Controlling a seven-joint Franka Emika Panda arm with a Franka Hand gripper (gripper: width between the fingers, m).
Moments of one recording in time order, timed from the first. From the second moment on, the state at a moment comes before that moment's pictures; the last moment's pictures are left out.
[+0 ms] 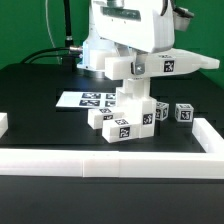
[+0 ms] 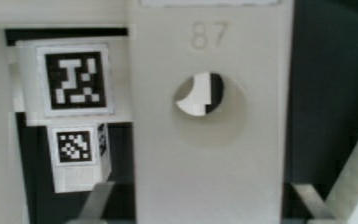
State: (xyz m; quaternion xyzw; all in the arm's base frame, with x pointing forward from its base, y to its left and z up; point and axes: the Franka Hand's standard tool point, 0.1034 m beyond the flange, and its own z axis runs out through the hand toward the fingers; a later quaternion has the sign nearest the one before) arm 0.547 0.013 0.120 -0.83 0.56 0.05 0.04
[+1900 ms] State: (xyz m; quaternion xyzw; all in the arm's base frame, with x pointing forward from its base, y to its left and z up) arm 0.546 0.005 0.121 -0.84 0.53 0.04 0.05
